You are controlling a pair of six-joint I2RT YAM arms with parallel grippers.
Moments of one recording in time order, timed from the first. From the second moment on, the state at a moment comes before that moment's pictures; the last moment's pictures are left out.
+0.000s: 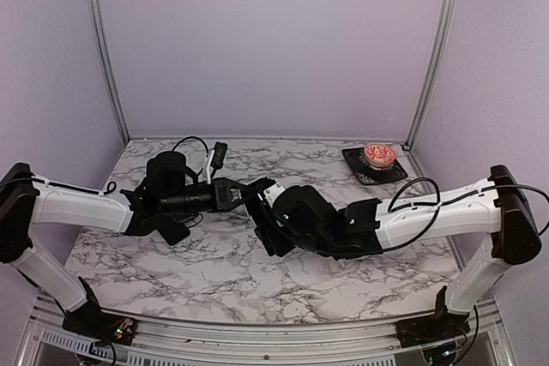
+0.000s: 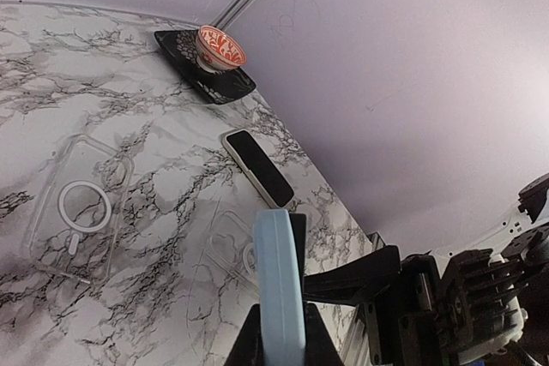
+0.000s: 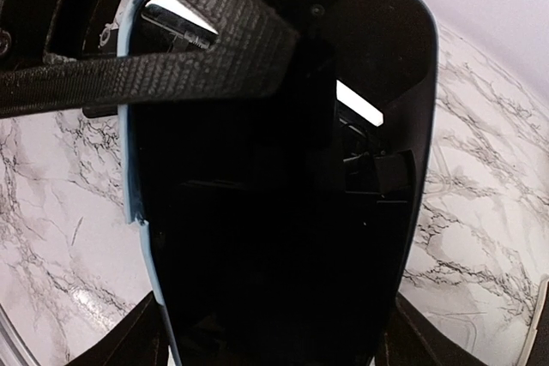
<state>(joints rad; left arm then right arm) -0.79 1.51 0.75 0.54 0.39 -0.72 1.22 1.63 1.08 -0.15 0.47 0.30</state>
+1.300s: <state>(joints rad) -1.04 1.17 0.70 0.36 0.46 -0.15 1.02 1.24 0.91 0.11 -0.56 -0.09</state>
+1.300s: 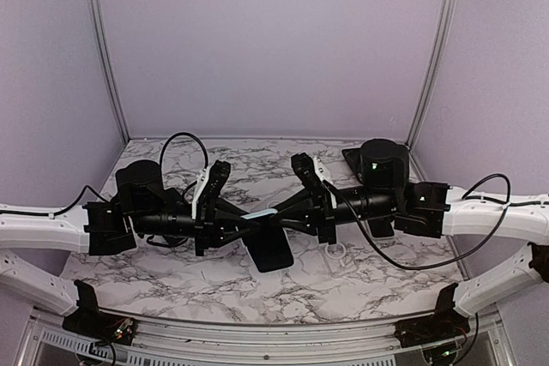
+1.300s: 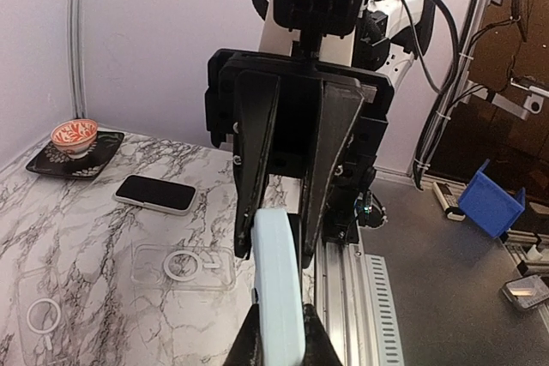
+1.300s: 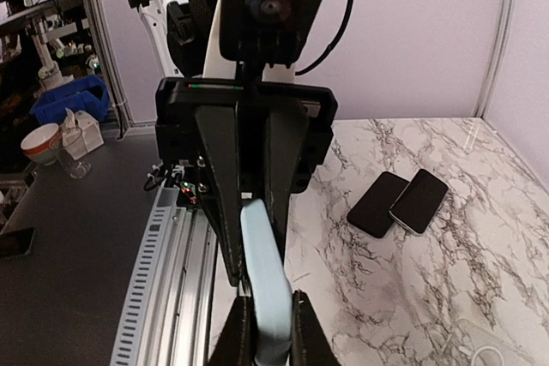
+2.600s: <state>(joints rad) -1.05 1.17 0.71 0.36 0.38 -0.11 1.02 1.18 0.82 0.19 -0.51 0.01</state>
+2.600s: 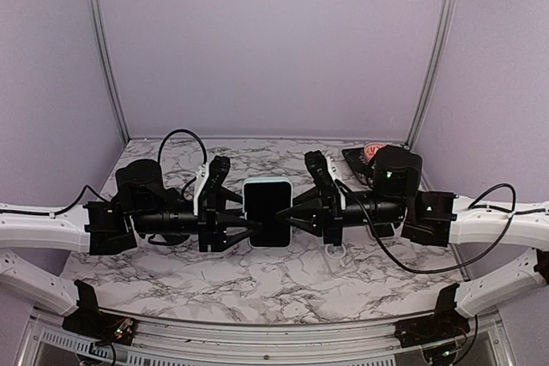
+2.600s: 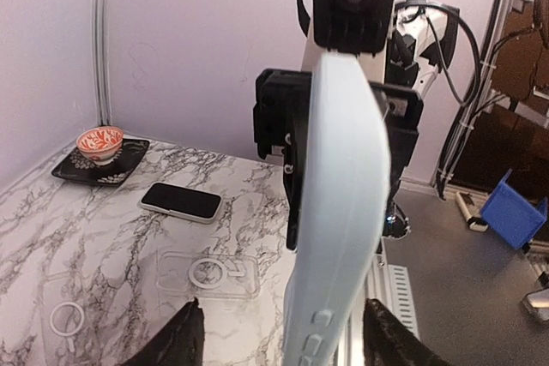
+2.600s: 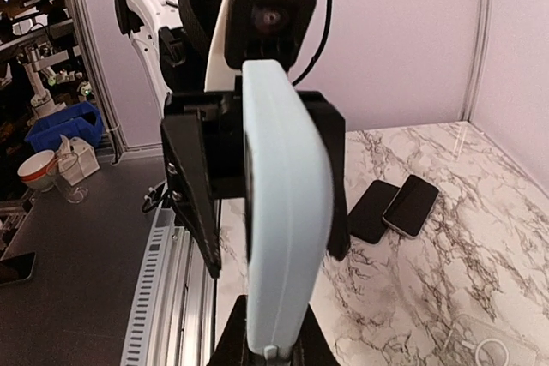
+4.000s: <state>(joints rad) -1.06 1.17 0.71 0.39 0.43 -0.16 1.00 1.24 0.78 0.17 -0.61 -0.05</state>
